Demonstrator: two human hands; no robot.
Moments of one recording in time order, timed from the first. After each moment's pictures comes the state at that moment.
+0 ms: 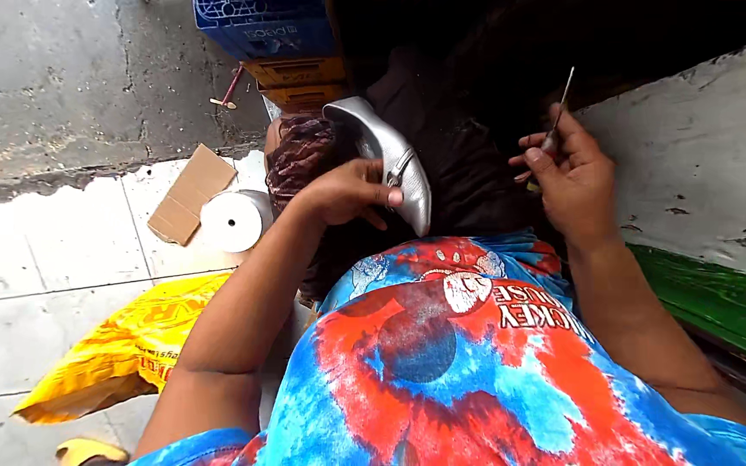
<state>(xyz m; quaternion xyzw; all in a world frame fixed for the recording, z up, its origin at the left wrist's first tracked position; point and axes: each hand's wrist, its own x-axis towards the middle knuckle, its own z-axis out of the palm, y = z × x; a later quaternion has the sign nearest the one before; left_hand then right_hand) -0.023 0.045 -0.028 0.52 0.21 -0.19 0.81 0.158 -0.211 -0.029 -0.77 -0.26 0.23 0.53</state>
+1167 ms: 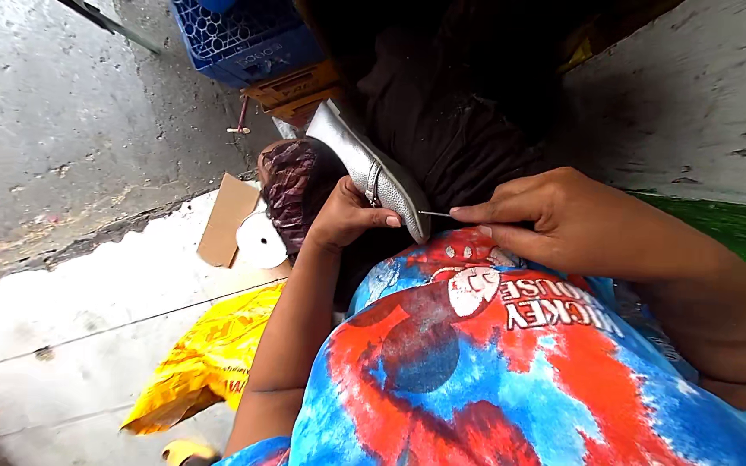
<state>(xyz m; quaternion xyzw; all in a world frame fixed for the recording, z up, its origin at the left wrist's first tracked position) -0.036 0.034 -0.052 0.52 0.05 0.01 0.85 0.131 -0.205 0.034 -0.69 -0.52 0.36 0.35</state>
